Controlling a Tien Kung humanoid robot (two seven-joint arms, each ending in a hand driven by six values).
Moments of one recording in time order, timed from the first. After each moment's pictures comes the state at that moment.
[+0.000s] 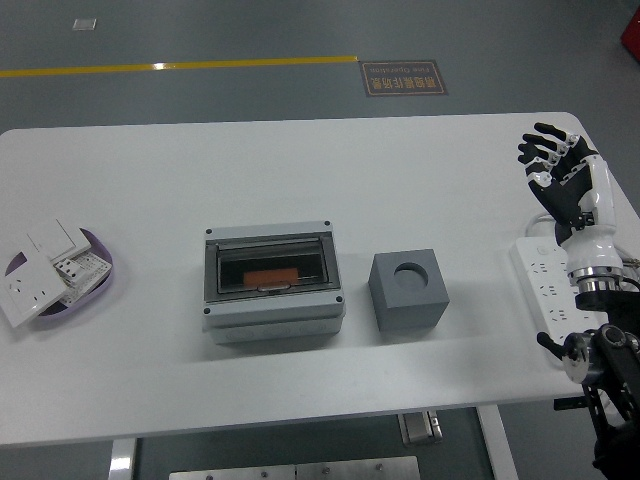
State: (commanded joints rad) left arm 0.02 0.11 -1.48 -0.18 1.26 -0.08 0.22; right arm 0.01 -0.15 1.50 1.50 -1.17 -0.18 0.32
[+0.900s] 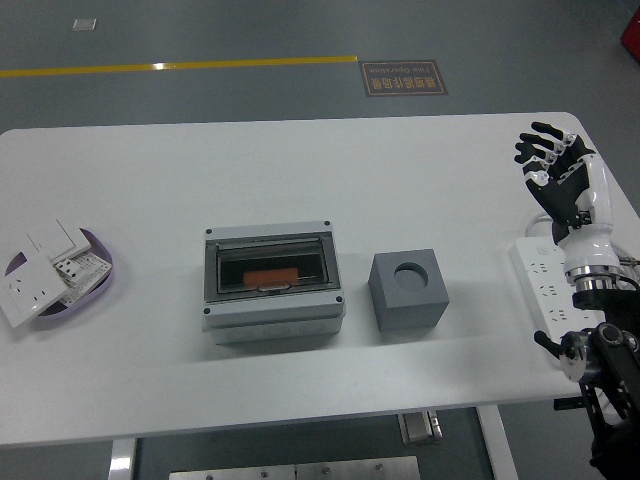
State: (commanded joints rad) left arm 0.02 0.12 -1.49 -0.18 1.26 -0.08 0.23; right arm 0.02 -0.14 1.49 1.49 -1.16 -0.18 0.32
